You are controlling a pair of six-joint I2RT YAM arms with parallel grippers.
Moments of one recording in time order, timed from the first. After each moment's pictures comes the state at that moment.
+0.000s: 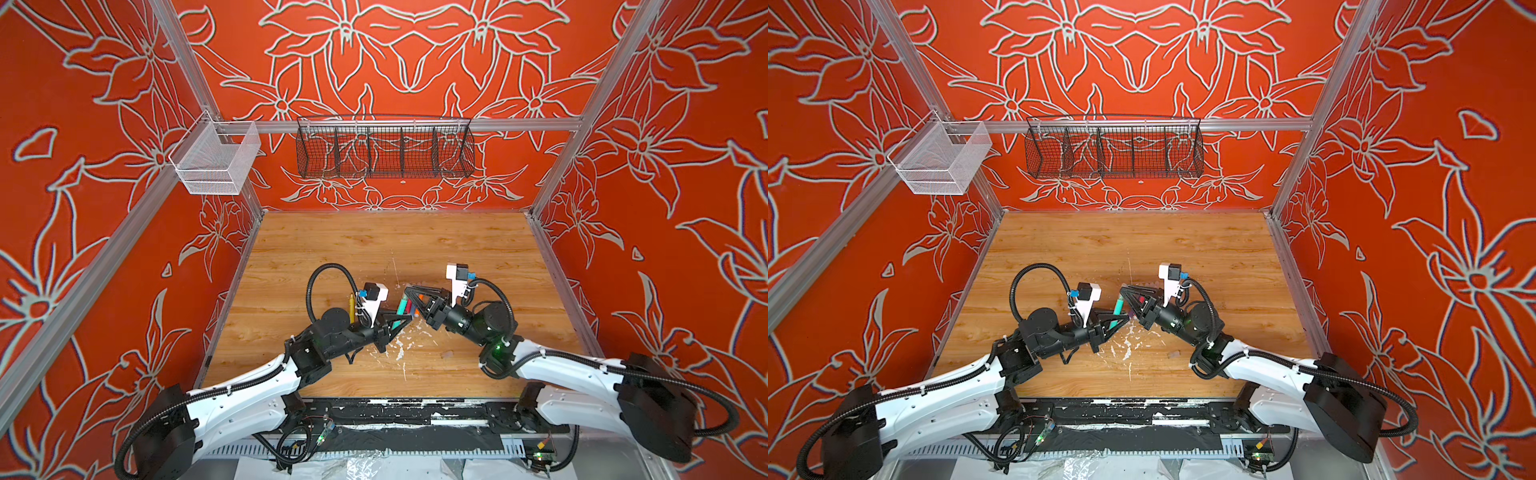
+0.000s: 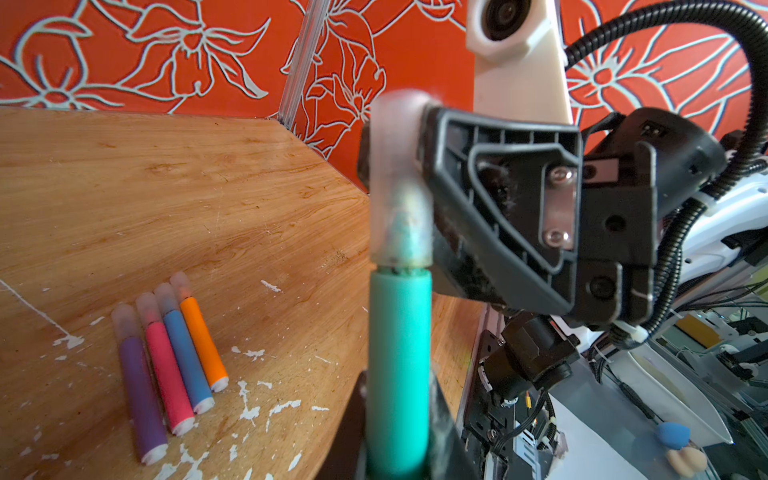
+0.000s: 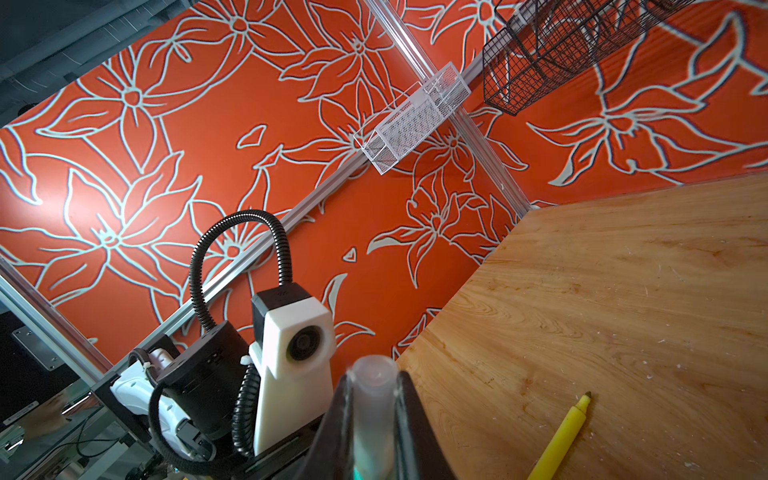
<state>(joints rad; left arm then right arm) -0.83 0.91 0.41 0.41 0.25 -0.46 0.87 1.15 0.43 0.98 -0.21 0.79</state>
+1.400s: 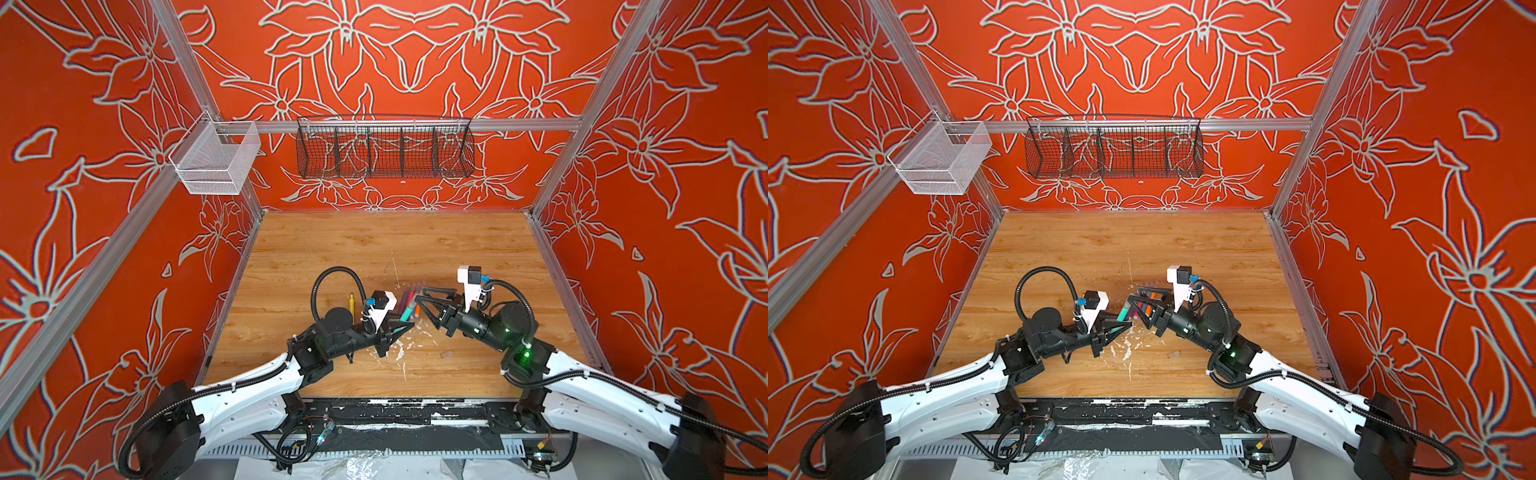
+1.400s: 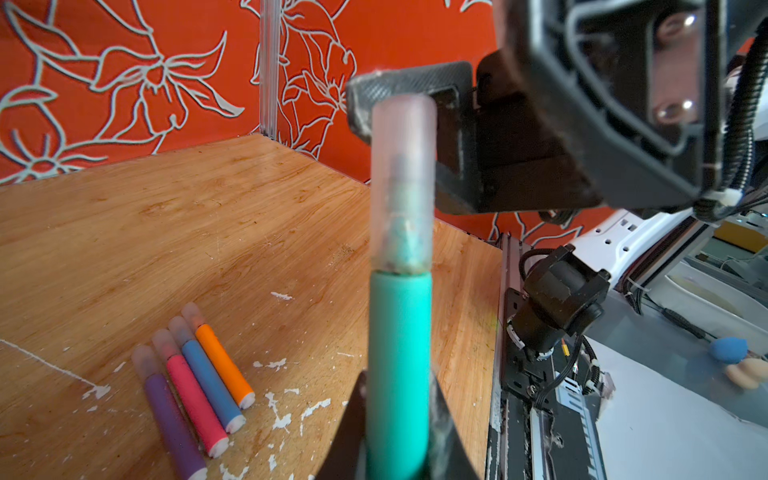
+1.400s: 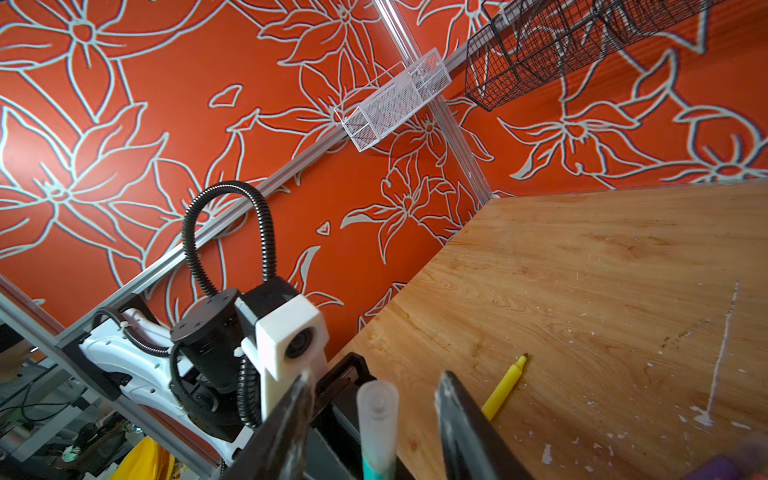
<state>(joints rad) -0.83 0.94 0.41 0.41 0.33 -0.21 0.87 0.86 0.48 0.50 -0.16 0.64</state>
